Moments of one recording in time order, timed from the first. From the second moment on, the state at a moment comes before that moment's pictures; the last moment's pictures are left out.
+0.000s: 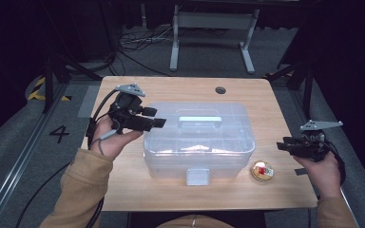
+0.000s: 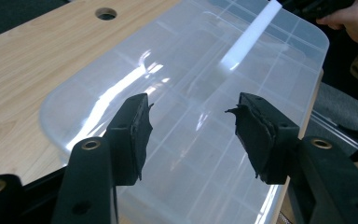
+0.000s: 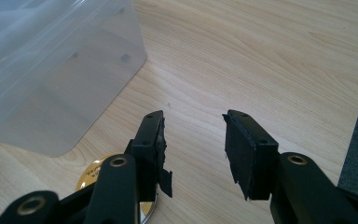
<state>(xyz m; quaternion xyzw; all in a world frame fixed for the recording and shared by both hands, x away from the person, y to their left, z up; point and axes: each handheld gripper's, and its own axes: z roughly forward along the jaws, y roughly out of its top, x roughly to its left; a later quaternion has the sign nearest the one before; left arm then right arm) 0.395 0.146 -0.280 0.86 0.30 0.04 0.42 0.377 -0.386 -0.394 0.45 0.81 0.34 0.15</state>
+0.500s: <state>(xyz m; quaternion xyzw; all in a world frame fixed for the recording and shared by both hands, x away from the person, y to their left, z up) 0.407 0.099 -0.290 0.88 0.27 0.00 0.40 0.375 -0.389 -0.394 0.45 0.81 0.36 0.14</state>
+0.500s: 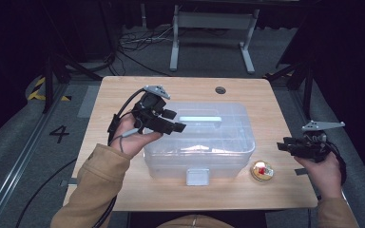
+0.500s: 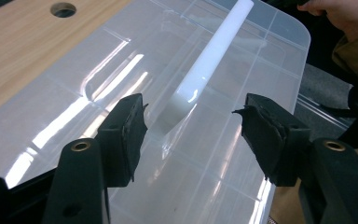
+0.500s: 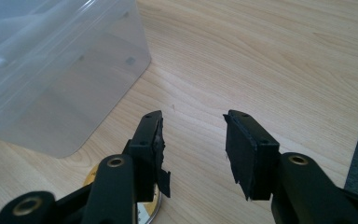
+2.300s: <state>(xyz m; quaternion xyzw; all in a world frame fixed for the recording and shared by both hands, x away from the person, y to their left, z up) 0.432 0.083 -0.282 0.88 0.24 0.11 0.38 0.379 -0.377 -0.398 0.40 0.83 0.37 0.12</state>
